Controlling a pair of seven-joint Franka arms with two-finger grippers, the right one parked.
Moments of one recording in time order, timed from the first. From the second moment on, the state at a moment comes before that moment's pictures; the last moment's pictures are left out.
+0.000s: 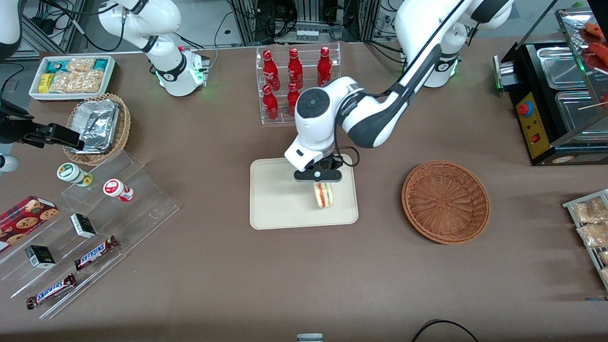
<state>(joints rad) -0.50 0.59 -0.36 -1.51 0.29 2.04 -0.90</state>
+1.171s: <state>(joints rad) -0.58 0.77 -0.36 -1.47 0.34 2.20 -0.90</state>
